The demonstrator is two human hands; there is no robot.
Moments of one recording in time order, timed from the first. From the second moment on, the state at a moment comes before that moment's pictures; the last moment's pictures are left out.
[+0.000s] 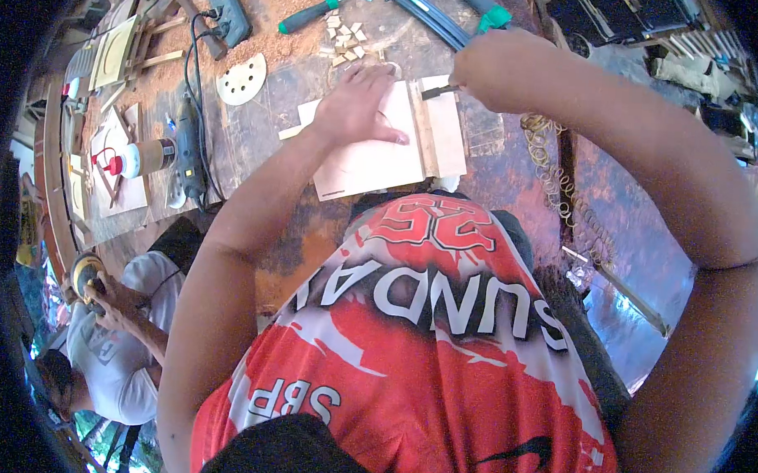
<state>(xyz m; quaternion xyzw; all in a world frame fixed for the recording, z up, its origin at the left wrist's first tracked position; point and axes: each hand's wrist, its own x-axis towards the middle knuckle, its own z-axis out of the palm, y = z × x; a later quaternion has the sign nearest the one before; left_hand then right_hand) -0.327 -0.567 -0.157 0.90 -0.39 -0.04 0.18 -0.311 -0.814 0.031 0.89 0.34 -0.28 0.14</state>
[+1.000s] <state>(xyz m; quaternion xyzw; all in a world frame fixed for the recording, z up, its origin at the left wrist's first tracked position) -0.326 -0.565 -0.163 0.91 -0.39 -0.05 0.17 -0.336 -0.813 0.028 0.92 0.27 -0.26 0.13</state>
